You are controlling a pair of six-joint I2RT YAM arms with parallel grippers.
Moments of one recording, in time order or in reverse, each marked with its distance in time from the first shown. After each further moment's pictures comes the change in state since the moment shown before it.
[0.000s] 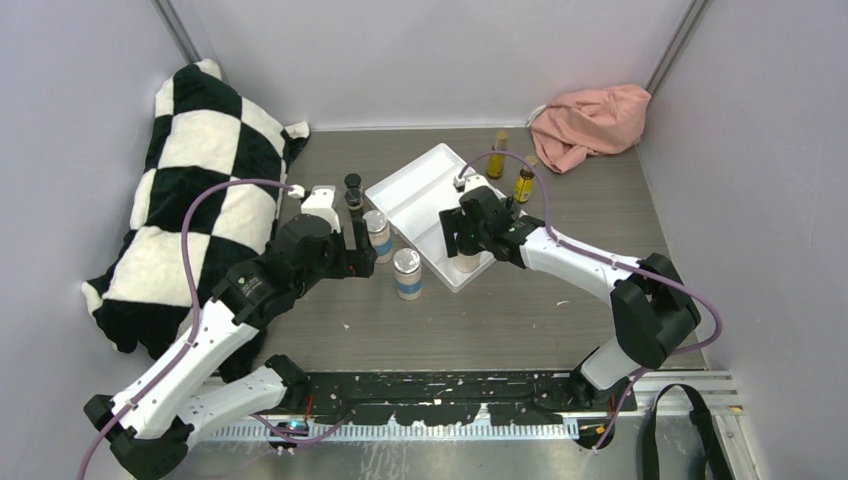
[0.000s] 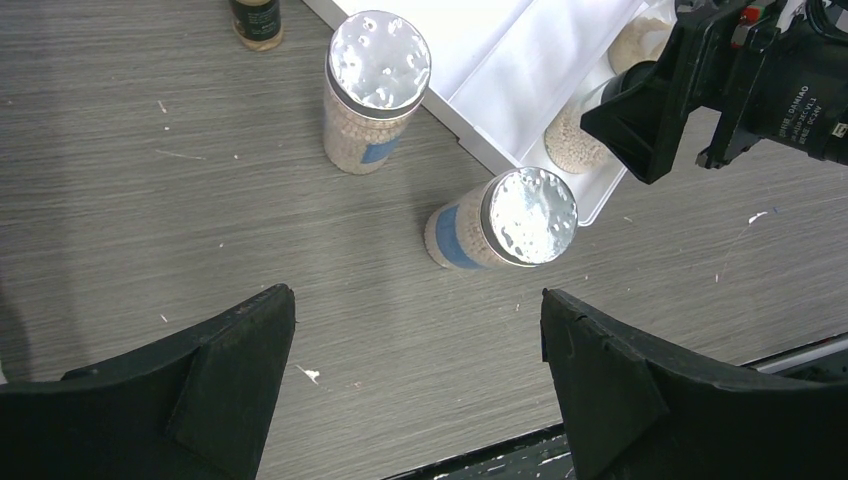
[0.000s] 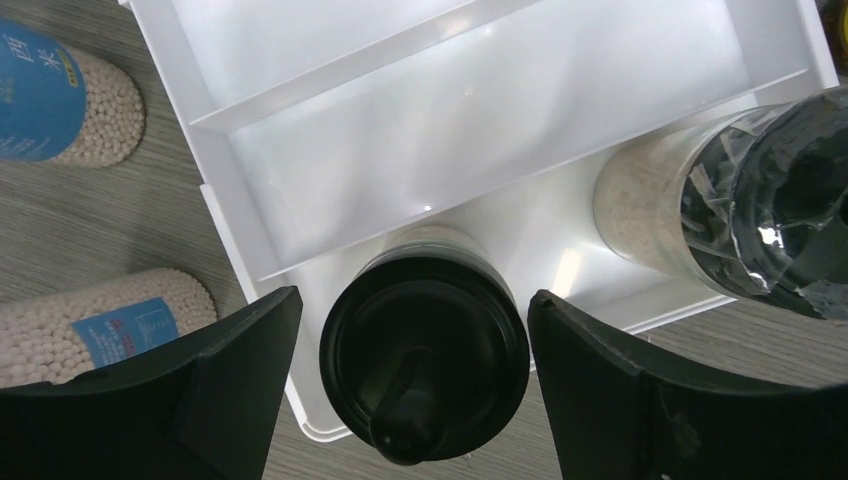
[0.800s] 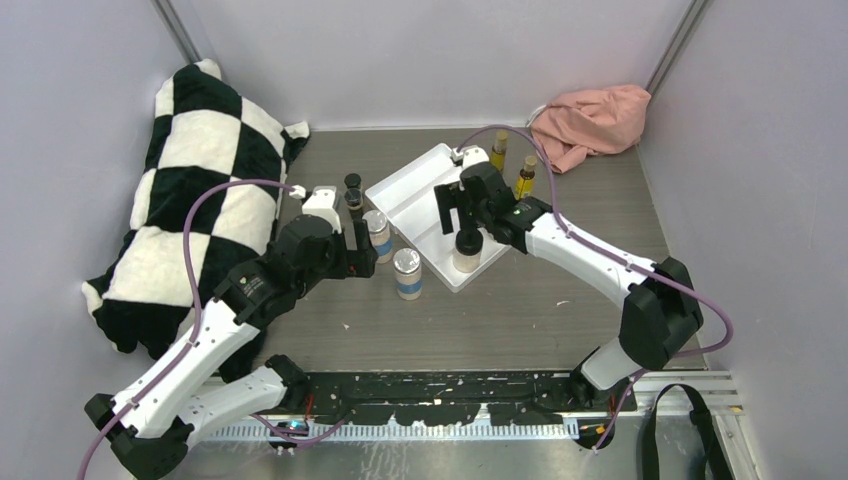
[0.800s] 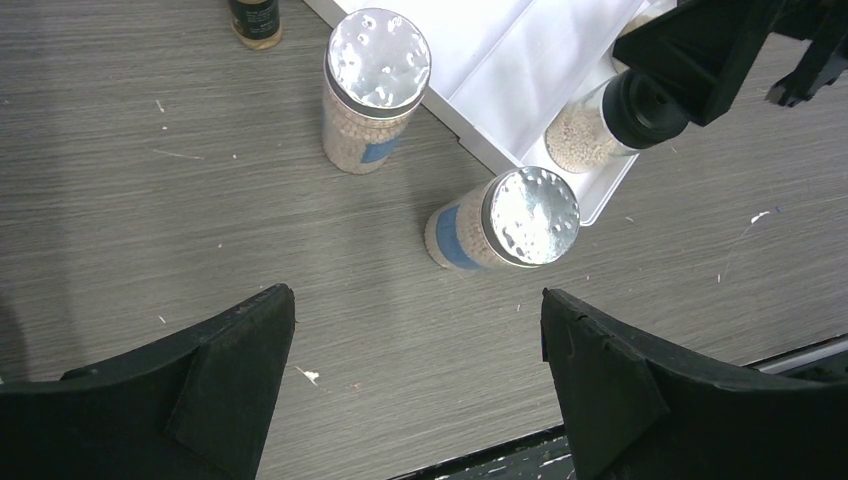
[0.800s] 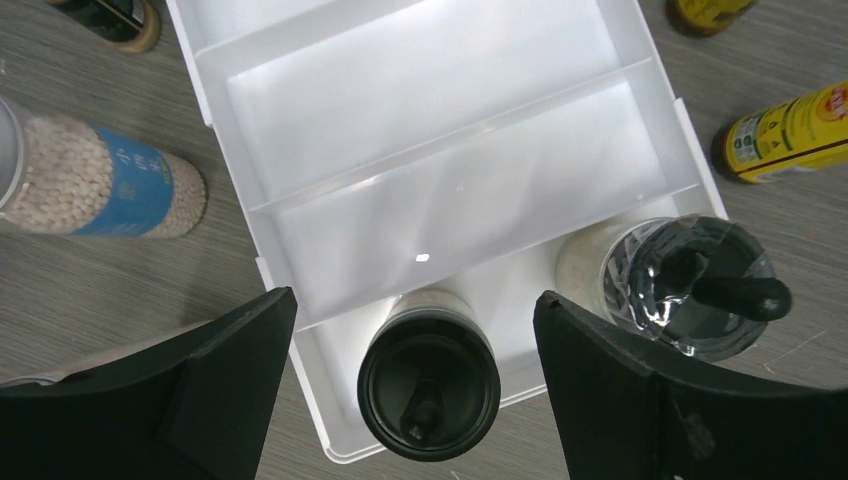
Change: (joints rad) left arm -0.001 0.001 -0.011 0.011 0.000 0.000; right arm 0.003 -0.009 0.171 -0.068 0.029 -0.055
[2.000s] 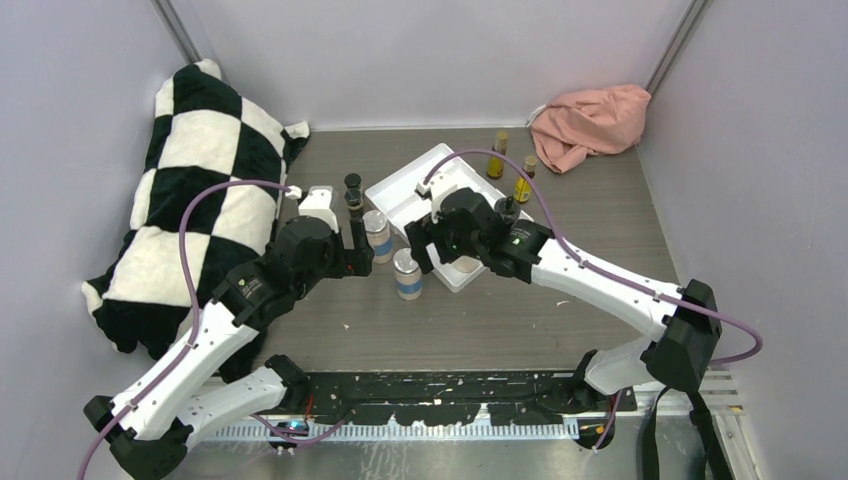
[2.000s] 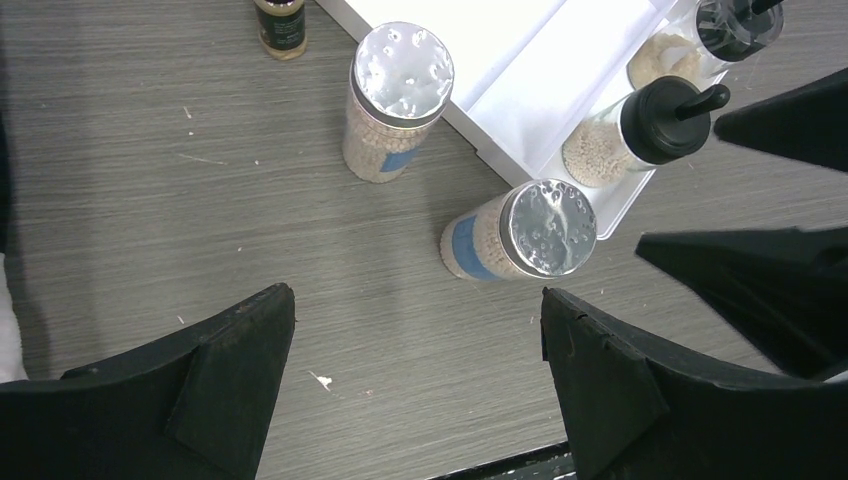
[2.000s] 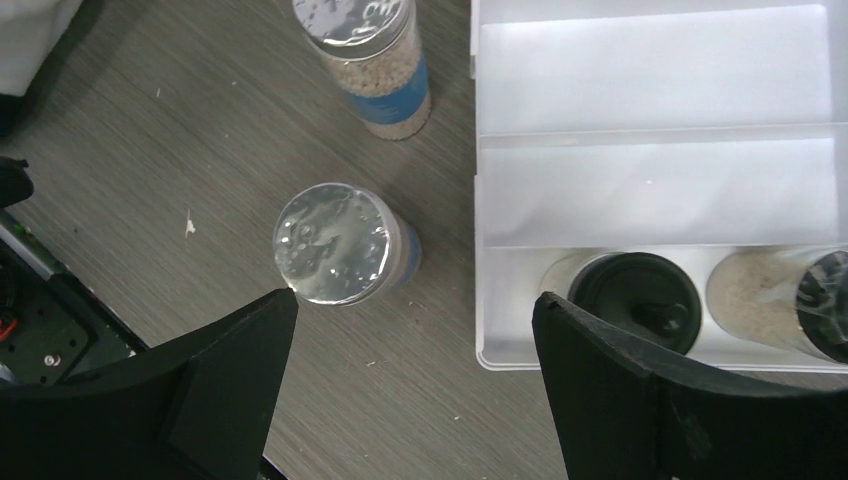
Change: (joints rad) left arm 0.000 -0.010 -0.006 0.004 -0.044 0.000; right arm 0.229 -0.149 0.019 -0.103 -0.102 -0.031
